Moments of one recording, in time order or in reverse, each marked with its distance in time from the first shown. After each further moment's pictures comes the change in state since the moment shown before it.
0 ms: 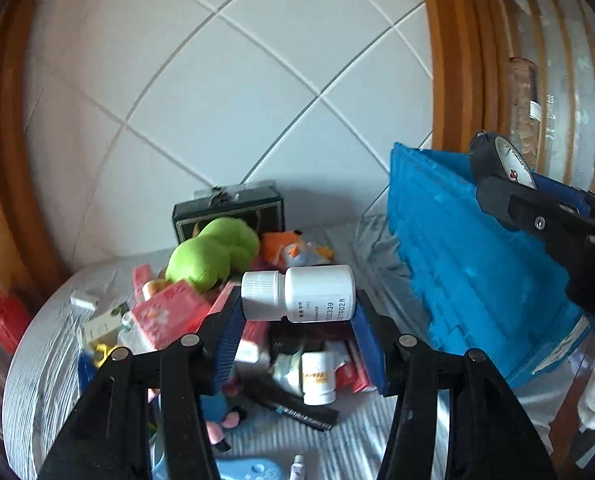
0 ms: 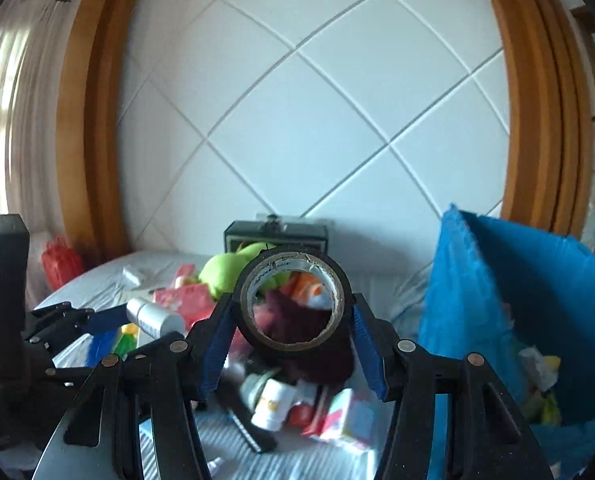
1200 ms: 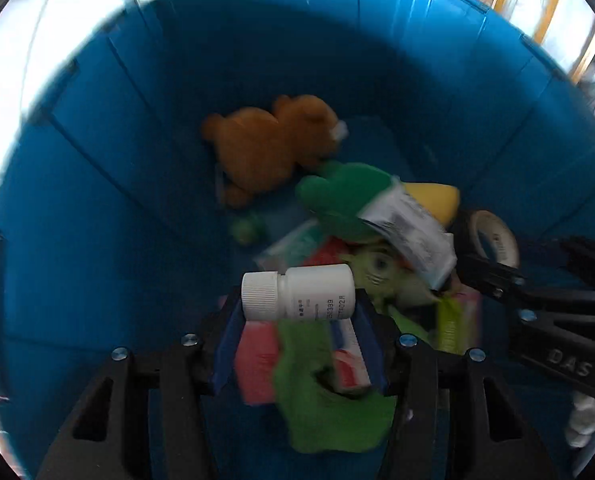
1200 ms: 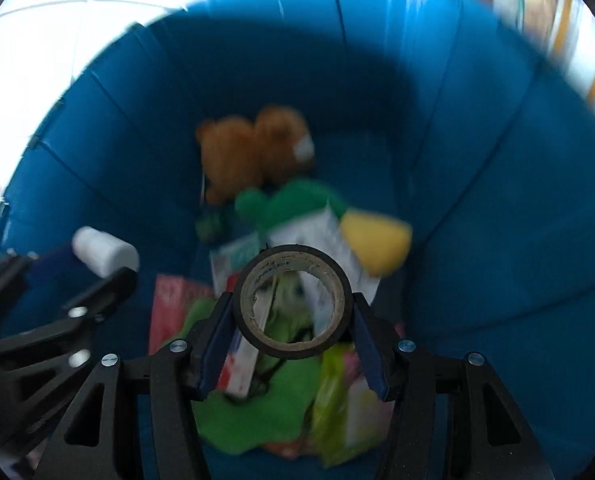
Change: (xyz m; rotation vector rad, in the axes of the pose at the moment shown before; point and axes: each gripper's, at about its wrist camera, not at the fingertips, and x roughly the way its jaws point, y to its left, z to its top) left arm 0.254 -0.338 0.091 0.179 0.729 -0.247; right arm 0.120 -0.409 -0.062 0.450 0.848 -0.158
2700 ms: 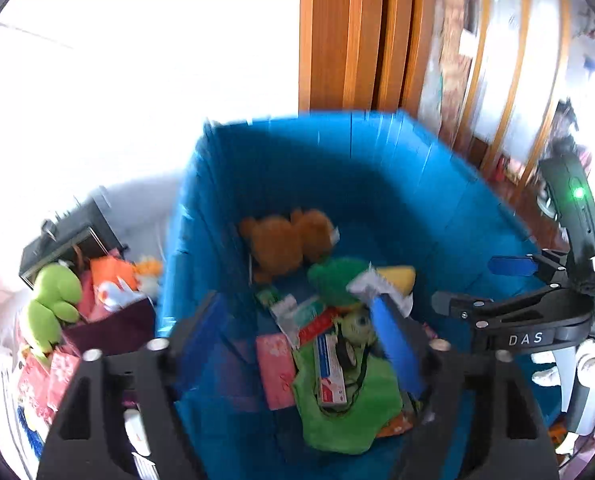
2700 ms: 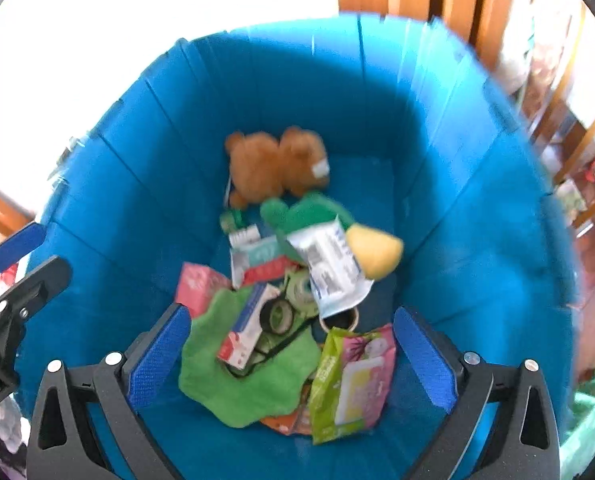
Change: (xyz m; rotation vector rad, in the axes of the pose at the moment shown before) left arm -0.157 0.037 -0.062 -0.018 -0.447 0.010; right arm -0.086 0.029 -0.023 -0.105 -0.139 -0.026
